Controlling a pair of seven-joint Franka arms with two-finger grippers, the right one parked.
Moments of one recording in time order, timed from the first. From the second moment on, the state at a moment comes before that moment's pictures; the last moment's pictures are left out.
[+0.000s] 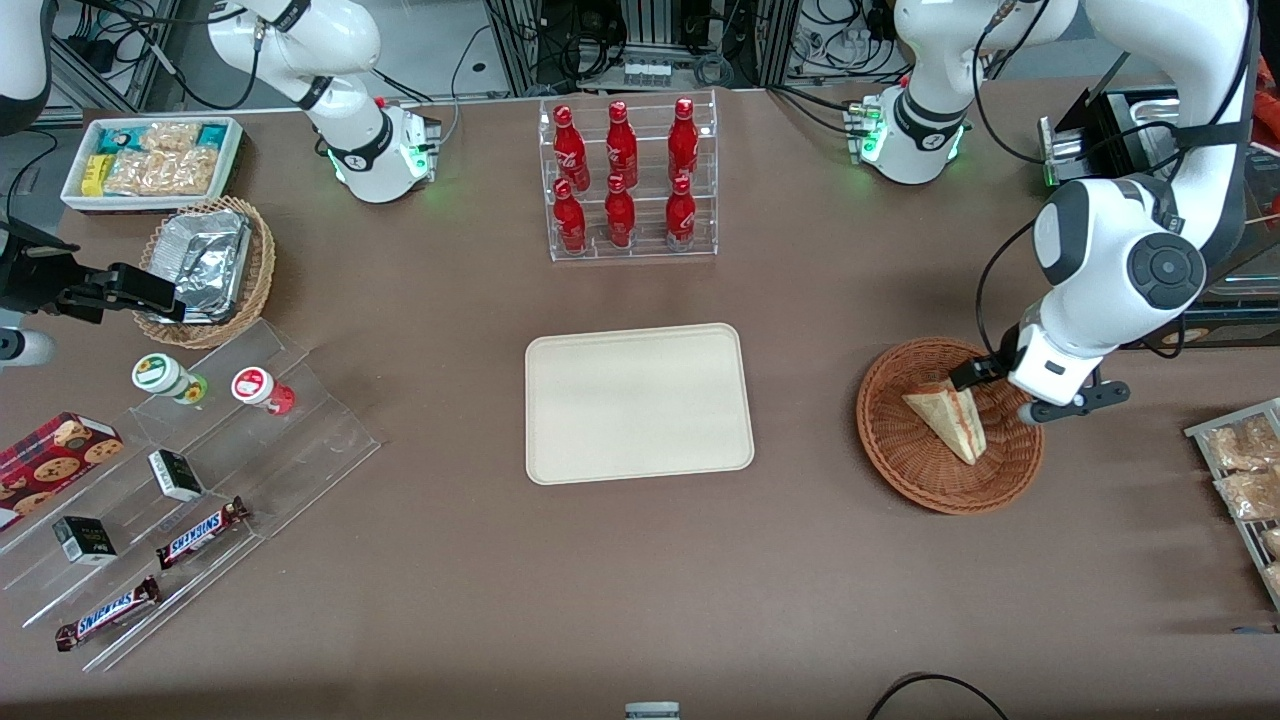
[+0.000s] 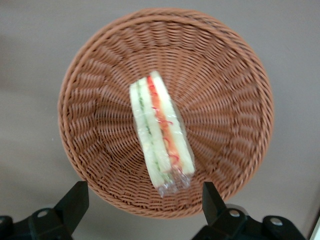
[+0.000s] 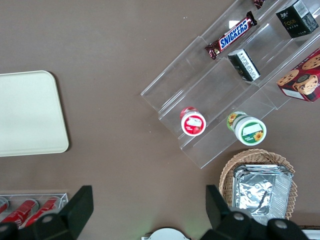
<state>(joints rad) -0.06 0.11 0.01 -2.16 -0.01 2.23 -0.38</state>
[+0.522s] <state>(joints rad) -0.07 0.17 0.00 -2.17 -0.01 2.28 -0.71</state>
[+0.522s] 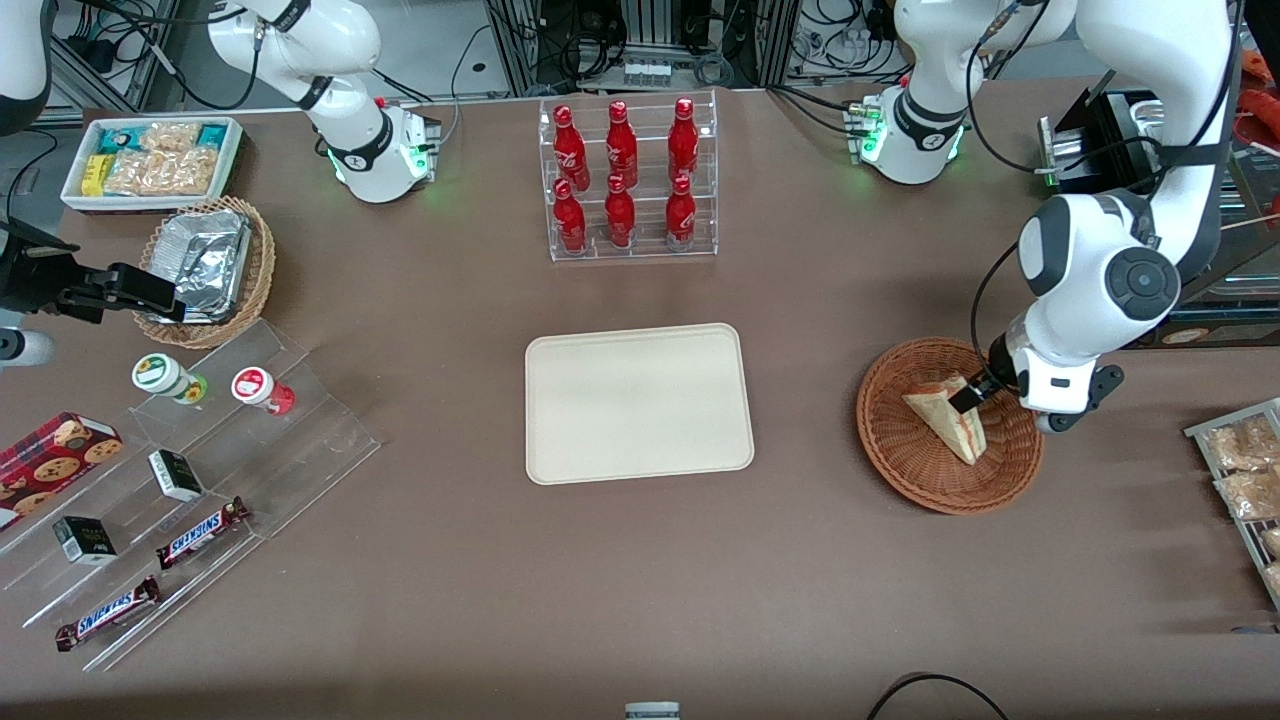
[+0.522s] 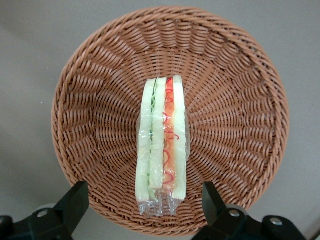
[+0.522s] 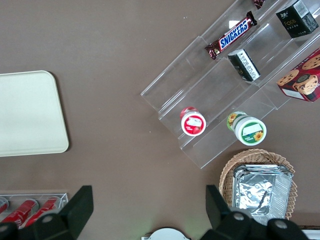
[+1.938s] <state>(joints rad) -0.09 0.28 0.00 -2.17 -0.04 2.36 -0.74</state>
